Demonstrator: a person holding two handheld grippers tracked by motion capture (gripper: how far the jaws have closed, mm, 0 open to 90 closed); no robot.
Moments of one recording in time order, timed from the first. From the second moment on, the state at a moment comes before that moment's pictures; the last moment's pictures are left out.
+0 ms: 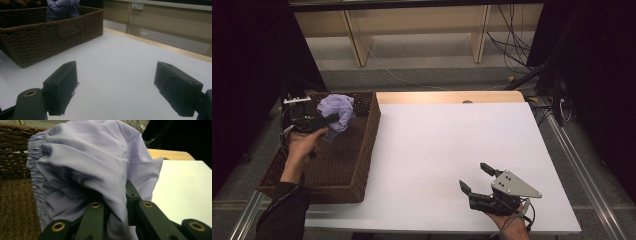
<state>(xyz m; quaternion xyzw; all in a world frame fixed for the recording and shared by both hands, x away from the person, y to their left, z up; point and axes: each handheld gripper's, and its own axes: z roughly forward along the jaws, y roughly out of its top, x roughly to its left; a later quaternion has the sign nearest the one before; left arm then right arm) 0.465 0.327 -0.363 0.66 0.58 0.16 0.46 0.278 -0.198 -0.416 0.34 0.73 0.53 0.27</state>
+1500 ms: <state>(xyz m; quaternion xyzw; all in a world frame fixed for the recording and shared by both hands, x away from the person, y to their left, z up) 0.444 0.289 -0.330 0.68 0.51 0.16 0.50 0.277 -0.198 -0.416 0.34 0.73 0.53 0.27</state>
